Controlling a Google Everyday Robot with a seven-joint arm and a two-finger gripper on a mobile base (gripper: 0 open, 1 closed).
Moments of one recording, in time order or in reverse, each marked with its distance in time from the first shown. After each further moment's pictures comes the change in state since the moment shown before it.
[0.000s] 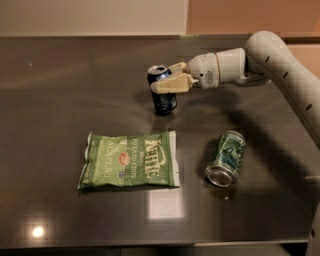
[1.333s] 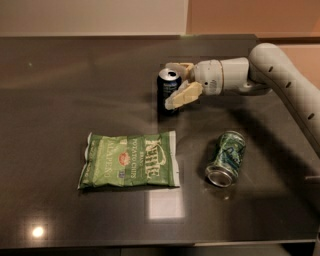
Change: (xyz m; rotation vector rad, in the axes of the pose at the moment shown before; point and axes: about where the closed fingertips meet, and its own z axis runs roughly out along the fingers) arm 0.010 0.003 -0.006 -0.020 -0.077 -0.099
